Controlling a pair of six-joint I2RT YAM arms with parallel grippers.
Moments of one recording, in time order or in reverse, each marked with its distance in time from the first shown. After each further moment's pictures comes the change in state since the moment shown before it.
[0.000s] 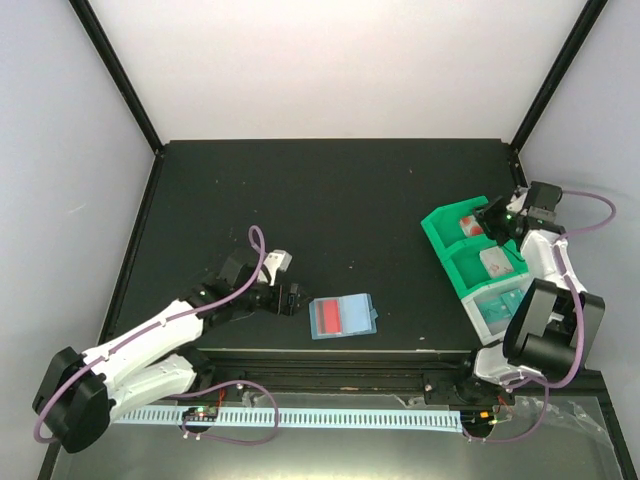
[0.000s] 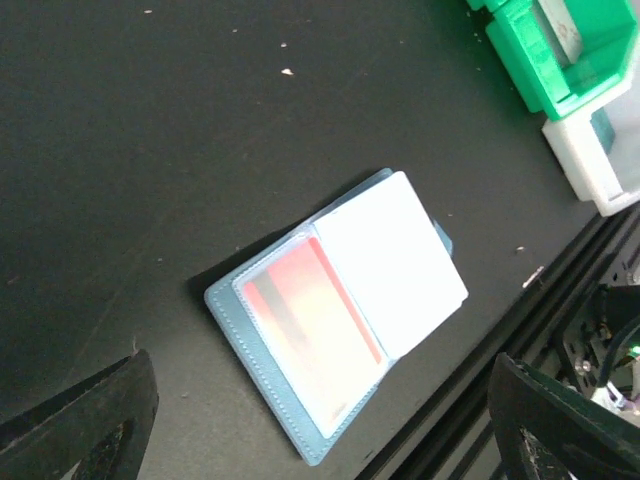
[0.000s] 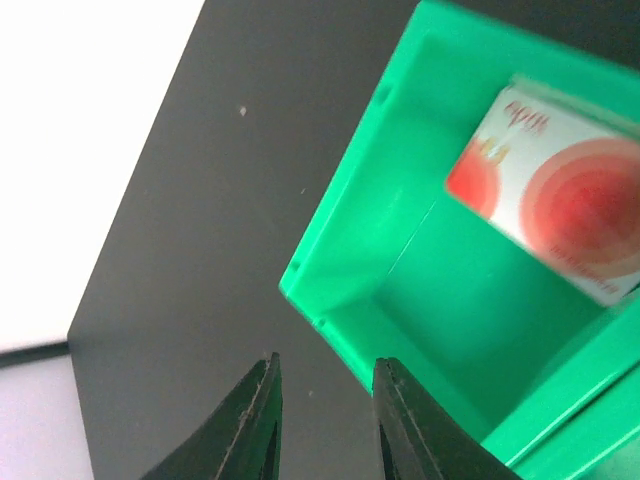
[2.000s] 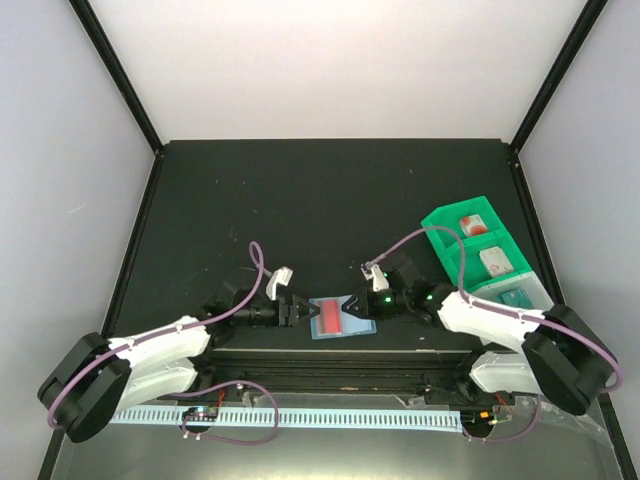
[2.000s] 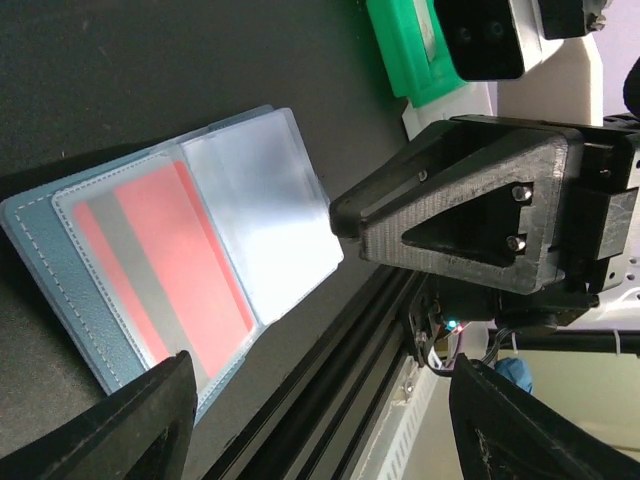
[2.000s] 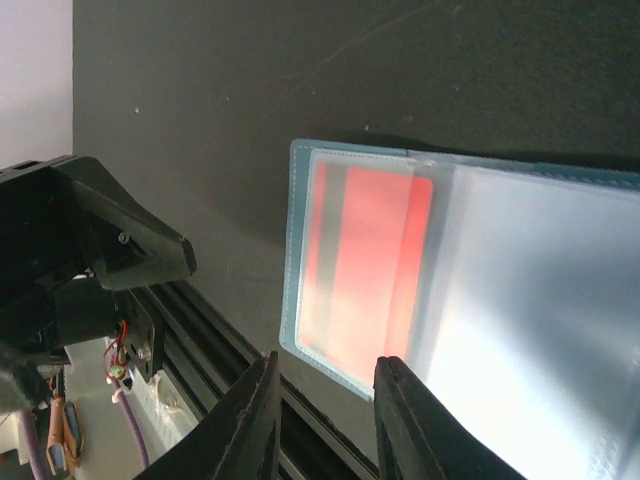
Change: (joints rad) left arm -0.014 0.082 -0.286 0.584 0.285 -0.370; right arm 1.121 -0.233 -0.504 0.316 0.042 0.147
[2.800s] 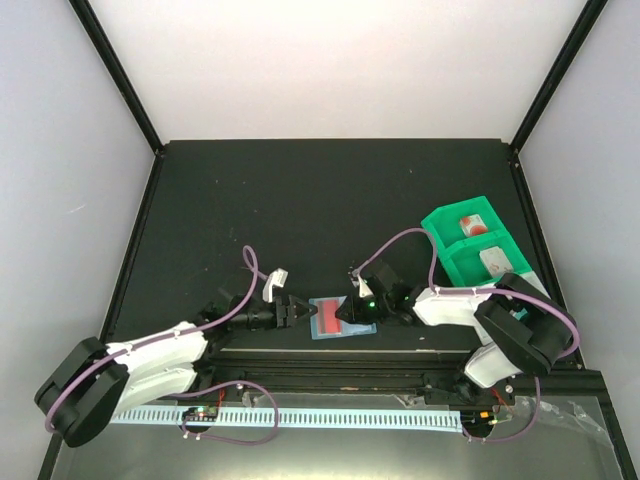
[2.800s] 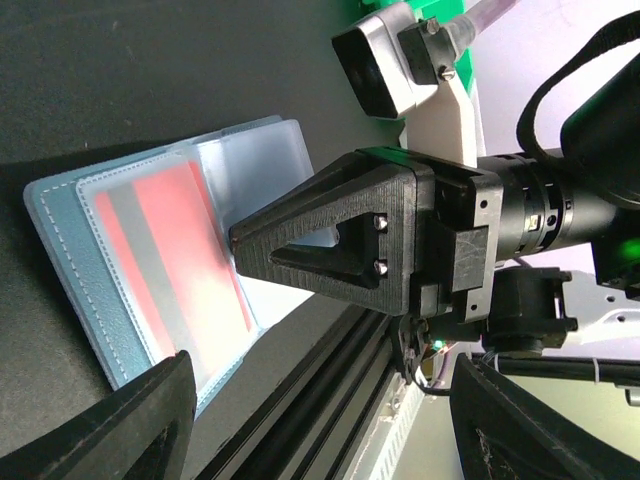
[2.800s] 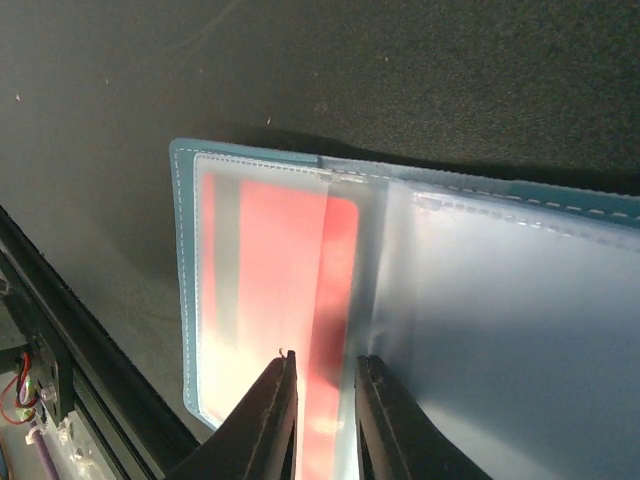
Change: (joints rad) left arm -0.002 -0.056 -0.058 0.057 -0.042 -0.090; right arm 0.079 0.282 0.040 0.141 0.097 0.013
